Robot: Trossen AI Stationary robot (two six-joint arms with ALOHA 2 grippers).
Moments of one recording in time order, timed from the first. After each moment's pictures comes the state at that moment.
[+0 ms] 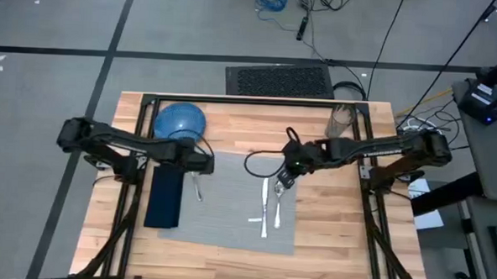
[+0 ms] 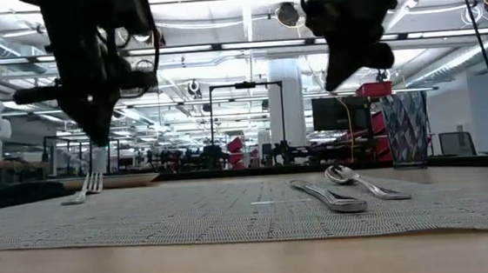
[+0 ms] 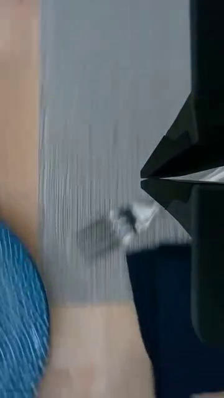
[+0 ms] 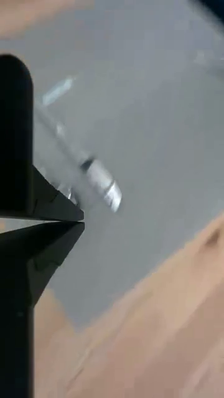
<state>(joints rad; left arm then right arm) 0.00 1.40 0.87 -0.98 -0.29 -1.57 0.01 1.41 1.06 -0.75 0.16 0.71</state>
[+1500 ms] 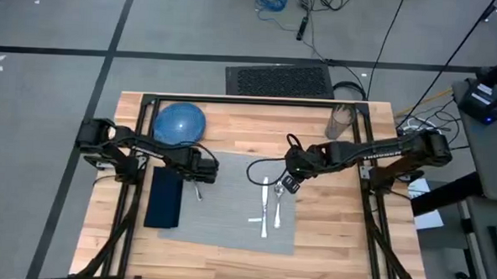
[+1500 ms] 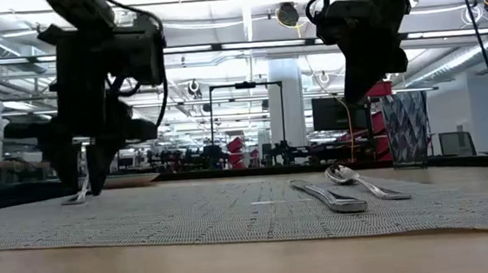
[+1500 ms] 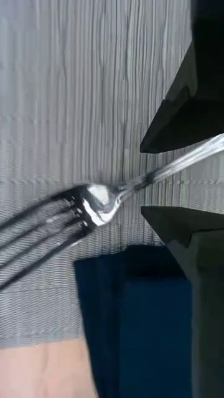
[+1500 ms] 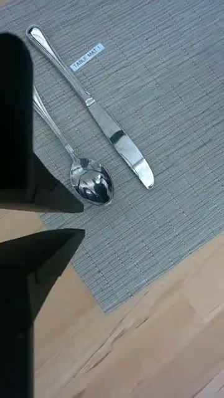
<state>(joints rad) 0.01 1.55 0.77 -0.80 -0.09 -1.51 0.04 1.41 1.01 -0.77 0.16 0.69</state>
